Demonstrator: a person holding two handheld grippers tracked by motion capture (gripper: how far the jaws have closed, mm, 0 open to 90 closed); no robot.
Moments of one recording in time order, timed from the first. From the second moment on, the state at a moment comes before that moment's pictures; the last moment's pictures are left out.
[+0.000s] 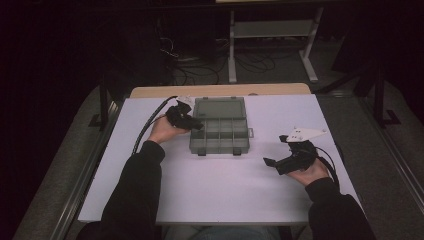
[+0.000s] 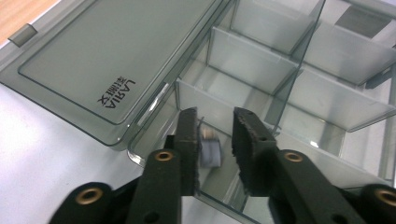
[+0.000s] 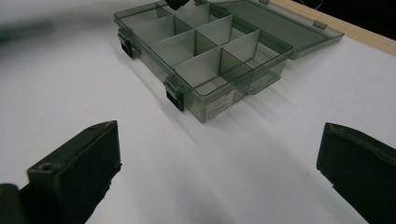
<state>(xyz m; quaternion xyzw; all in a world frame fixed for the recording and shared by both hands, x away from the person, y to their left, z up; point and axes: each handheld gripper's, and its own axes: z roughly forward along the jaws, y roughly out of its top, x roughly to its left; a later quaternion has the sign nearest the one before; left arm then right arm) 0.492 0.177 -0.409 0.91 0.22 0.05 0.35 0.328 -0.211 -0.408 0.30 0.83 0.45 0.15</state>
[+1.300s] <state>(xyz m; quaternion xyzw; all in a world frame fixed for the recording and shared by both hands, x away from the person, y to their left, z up) 0.465 0.220 -0.381 0.85 0.25 0.06 0.47 0.328 -0.211 -0.407 0.30 0.82 0.45 0.15</state>
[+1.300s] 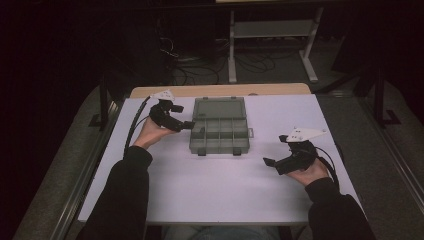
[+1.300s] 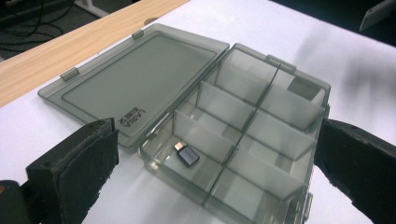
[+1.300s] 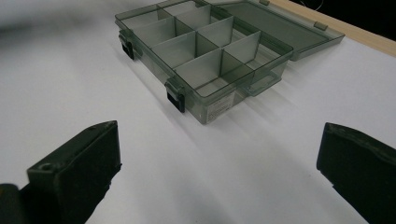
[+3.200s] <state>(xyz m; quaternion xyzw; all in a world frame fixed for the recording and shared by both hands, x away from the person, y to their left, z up) 0.383 0.302 -0.359 0.81 0.26 0.13 0.50 0.327 -0.210 -0.407 0.31 0.83 0.45 0.16</state>
